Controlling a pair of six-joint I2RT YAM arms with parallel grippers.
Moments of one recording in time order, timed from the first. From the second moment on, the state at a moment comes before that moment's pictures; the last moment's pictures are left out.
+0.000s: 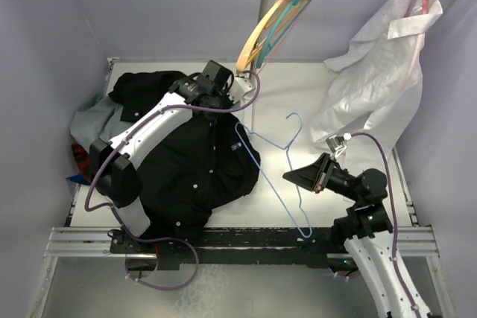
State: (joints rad) left arm -0.61 1.73 1.65 -0.85 -0.06 0.38; right arm 0.22 0.23 0.30 0.03 -0.88 1.35
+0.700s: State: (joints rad) left arm -0.61 1.66 1.72 -0.96 -0.01 0.39; right arm 0.53 0.72 0.34 0.51 -0.57 1.28
